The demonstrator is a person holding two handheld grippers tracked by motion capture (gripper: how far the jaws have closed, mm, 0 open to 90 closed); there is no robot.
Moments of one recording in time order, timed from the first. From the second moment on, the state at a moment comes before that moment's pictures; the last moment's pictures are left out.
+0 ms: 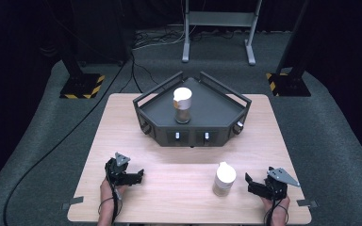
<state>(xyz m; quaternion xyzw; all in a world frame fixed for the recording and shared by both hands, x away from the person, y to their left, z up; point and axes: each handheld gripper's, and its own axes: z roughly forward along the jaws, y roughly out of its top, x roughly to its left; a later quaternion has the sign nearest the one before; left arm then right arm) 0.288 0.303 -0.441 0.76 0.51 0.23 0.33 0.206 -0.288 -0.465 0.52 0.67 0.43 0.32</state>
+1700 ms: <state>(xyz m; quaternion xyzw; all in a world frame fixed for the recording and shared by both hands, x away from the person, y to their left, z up) 0.287 0.303 -0.442 0.76 0.51 0.23 0.33 0.182 -0.260 -0.445 0.37 0.75 0.49 0.25</state>
